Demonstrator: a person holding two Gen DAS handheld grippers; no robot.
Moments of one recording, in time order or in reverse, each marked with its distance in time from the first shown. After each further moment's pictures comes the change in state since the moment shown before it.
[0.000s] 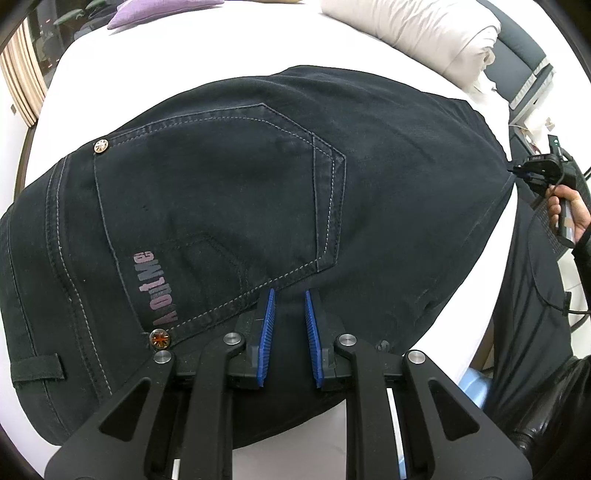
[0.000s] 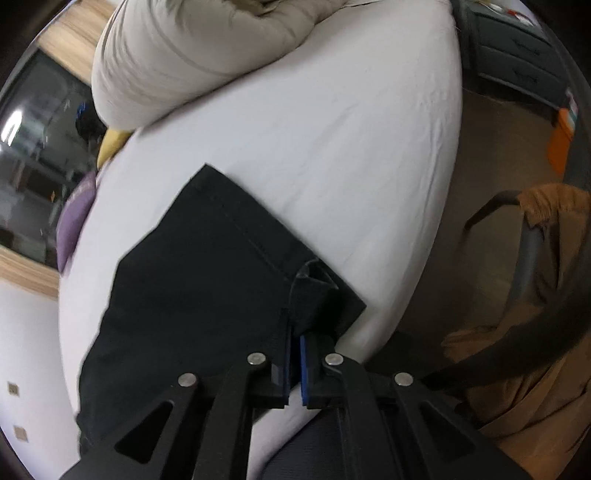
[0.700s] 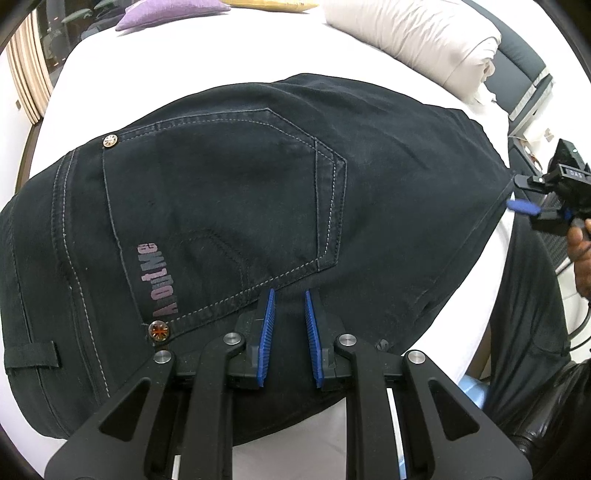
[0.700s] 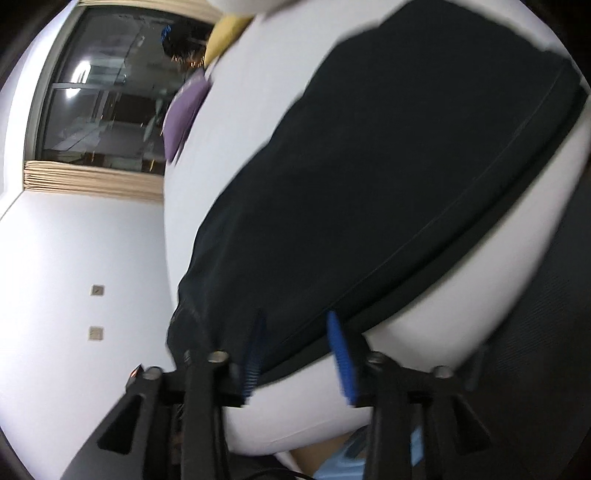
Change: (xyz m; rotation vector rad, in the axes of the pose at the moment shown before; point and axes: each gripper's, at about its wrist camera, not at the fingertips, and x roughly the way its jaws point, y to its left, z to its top) left arm -0.007 0.011 -0.019 -0.023 -0.052 -0.011; right arm -0.006 0.111 -0.118 -0.086 0.403 0.482
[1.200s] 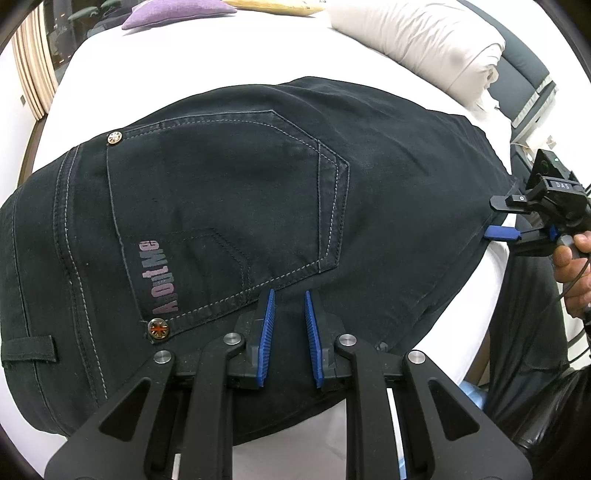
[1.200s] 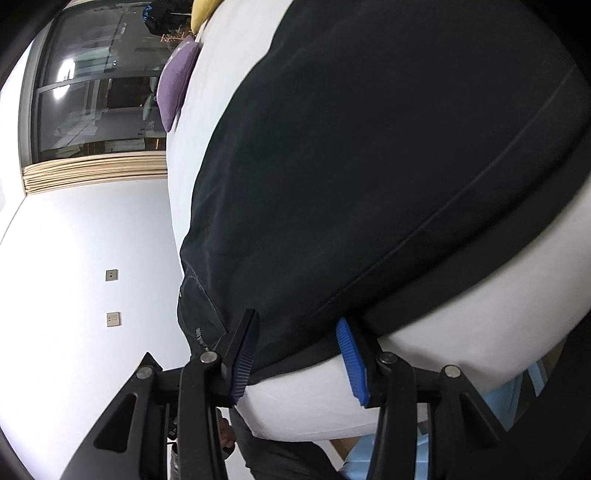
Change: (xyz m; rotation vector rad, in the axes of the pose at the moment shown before) left arm -0.006 0.005 -0.007 -0.017 -0.012 0.003; right arm 0.054 -0.004 -0.006 0.078 0.153 0.072
